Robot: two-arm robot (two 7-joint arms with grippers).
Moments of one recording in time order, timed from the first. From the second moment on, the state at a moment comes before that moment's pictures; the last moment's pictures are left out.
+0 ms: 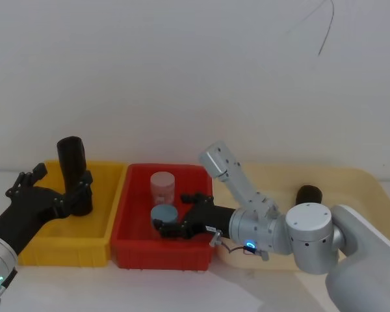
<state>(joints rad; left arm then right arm) -0.20 0.34 0.20 -1.74 -0.48 0.13 -0.16 0.74 0.22 -0.60 -1.03 0.26 0.24 0.56</state>
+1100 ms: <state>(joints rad) -0.20 0.34 0.20 -1.74 -0.48 0.13 -0.16 0.77 0.19 -0.59 -0.97 0.27 0.23 0.59</state>
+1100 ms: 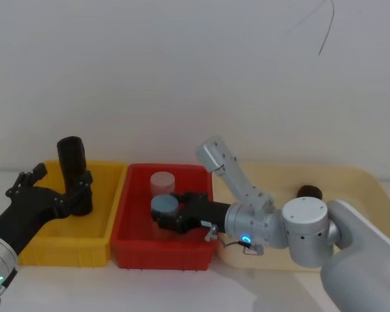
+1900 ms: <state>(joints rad) -0.20 0.34 0.20 -1.74 -0.48 0.13 -0.16 0.63 0.36 -0.42 -1.32 0.31 0.26 0.44</state>
